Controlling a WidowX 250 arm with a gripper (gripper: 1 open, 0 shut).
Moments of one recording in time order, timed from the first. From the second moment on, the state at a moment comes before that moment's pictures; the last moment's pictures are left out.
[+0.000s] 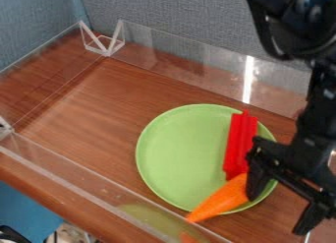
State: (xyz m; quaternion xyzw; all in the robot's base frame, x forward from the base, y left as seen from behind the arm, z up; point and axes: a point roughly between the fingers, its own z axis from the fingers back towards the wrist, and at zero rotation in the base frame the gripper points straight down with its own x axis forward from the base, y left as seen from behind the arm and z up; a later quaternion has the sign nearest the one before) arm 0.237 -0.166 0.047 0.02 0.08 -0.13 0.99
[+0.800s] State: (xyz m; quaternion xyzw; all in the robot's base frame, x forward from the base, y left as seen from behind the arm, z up) arm 0.229 -0.143 0.056 0.03 0.07 -0.08 0.99
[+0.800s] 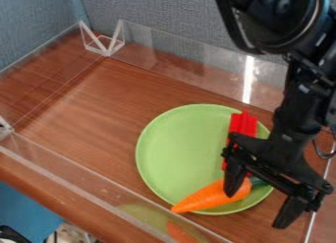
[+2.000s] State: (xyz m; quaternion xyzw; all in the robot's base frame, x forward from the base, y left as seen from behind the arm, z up) arm 0.234 -0.129 0.071 0.02 0.02 -0.19 0.98
